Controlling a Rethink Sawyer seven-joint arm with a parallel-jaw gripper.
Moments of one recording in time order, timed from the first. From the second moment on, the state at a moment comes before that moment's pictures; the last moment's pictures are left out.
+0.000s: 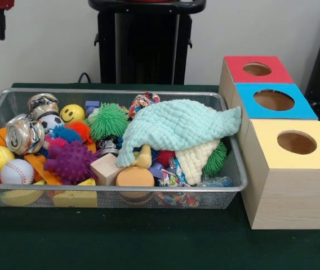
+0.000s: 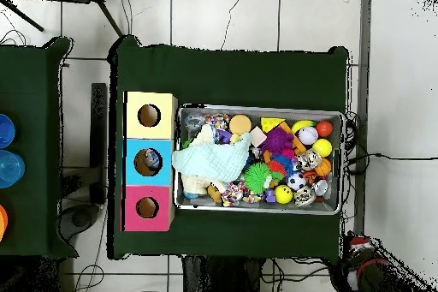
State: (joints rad) arm -1.12 -0.98 0.12 2.08 -0.50 0.35 2.48
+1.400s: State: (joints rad) arm -1.17 -0.92 0.12 2.08 -0.53 0.35 2.48
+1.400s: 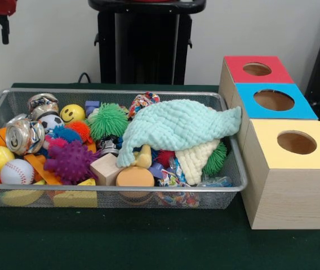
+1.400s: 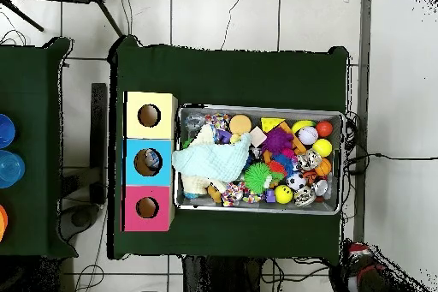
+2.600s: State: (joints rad) arm -1.17 -0.92 0.12 2.08 -0.56 0.35 2.48
